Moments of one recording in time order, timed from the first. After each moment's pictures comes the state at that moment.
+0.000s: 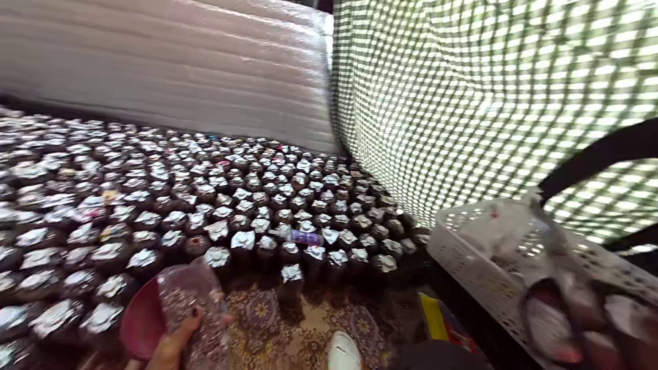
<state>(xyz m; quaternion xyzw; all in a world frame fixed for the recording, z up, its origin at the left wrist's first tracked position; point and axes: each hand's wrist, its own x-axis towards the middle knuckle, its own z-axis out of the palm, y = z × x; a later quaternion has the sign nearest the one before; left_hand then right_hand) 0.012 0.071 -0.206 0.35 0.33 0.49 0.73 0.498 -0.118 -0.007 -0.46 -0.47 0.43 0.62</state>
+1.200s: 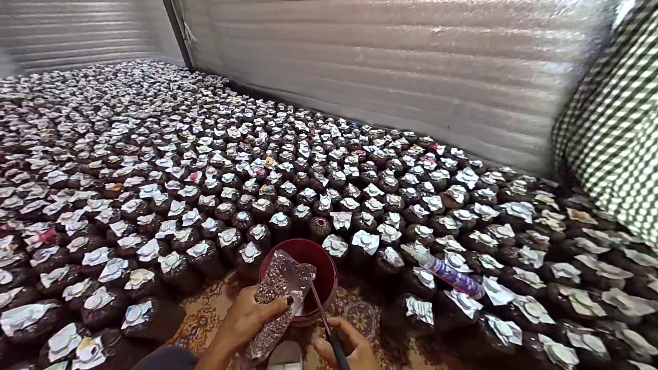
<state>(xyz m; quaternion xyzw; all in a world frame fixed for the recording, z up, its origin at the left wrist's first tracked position) -0.081 0.072 -0.226 0.41 0.69 0.36 0.47 0.178 0.080 -0.260 -0.43 -0.53 0.67 0.31</state>
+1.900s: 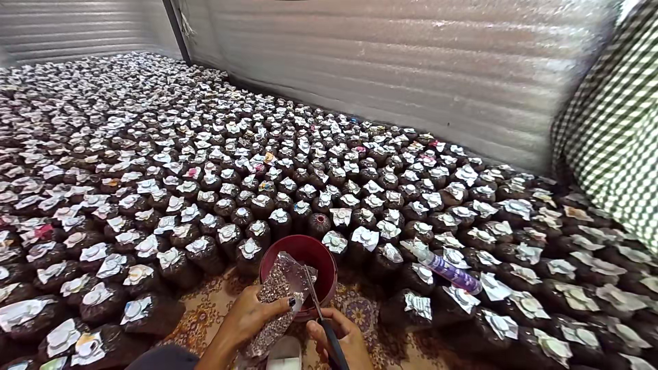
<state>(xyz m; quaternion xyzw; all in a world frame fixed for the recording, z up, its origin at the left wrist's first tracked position) -0.085 0.073 -0.239 0.41 0.72 0.30 0.48 0.155 0.082 -0.261 -0.45 -0.46 0.69 0.33</state>
